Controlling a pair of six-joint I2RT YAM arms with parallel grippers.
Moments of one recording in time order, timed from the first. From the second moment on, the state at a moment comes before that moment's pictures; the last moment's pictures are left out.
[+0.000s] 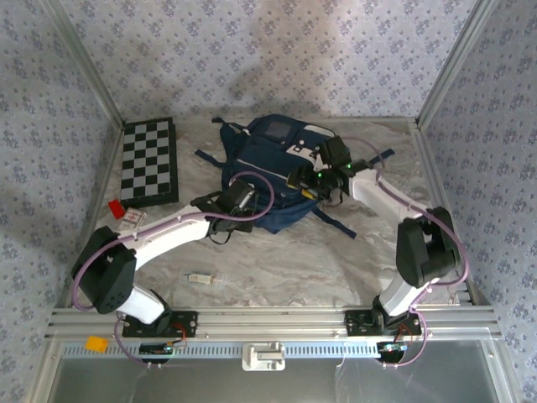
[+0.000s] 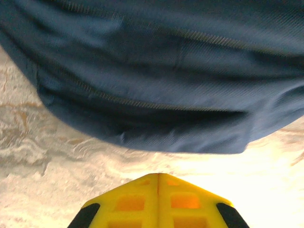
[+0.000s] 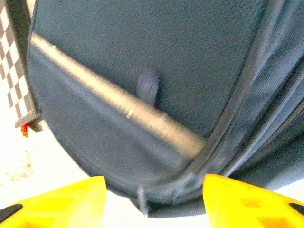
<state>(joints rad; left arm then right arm) -0.79 1.49 1.01 -0.53 -0.19 -0.49 0.42 1.61 1.19 -0.50 -0.38 0.78</state>
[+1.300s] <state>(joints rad) -0.92 1.87 1.45 -0.55 -0.34 -0.47 0.41 1.65 1.09 -0.22 -0.37 1.10</state>
